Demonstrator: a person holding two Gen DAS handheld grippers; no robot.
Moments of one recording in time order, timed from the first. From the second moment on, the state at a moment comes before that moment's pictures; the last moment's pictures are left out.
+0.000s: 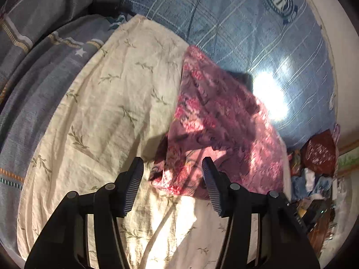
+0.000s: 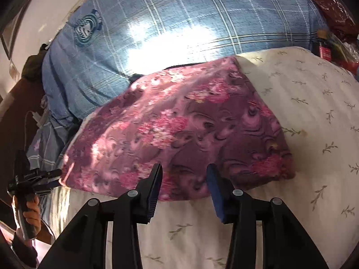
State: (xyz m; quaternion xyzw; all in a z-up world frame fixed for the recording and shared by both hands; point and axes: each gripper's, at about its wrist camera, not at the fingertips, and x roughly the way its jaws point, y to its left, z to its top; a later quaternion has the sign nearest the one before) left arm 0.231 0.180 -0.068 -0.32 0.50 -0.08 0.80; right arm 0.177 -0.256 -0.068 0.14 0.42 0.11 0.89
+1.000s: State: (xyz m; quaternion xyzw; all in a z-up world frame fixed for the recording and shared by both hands) left arm 0.350 0.190 -0.077 -0.39 0.56 -0.17 0.71; right arm 0.177 0.050 -0.094 -0.31 0.26 0.21 0.89
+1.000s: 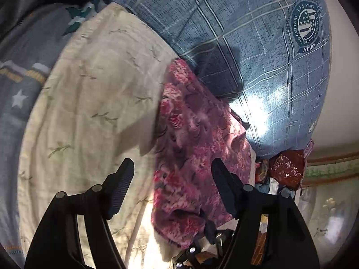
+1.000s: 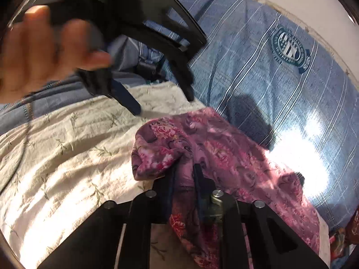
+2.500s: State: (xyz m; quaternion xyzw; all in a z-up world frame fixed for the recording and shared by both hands) left arm 0.387 -0.138 -0.004 -0.19 0.57 -0.23 0.76; right arm 0.158 -0.278 -0.022 0.11 0.26 0.14 0.95
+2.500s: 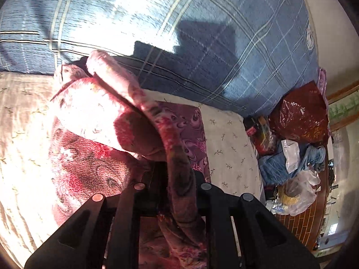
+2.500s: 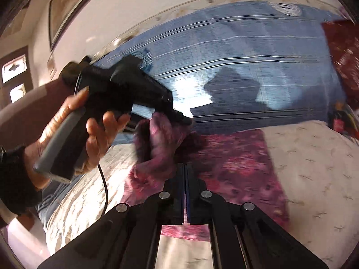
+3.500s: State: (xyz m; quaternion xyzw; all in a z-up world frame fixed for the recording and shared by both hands) left arm 0.369 -0.243 -0.025 -0.13 0.60 -0.25 0.75; right arm 0.163 -0.369 -0.084 0.32 0.29 0.21 0.88
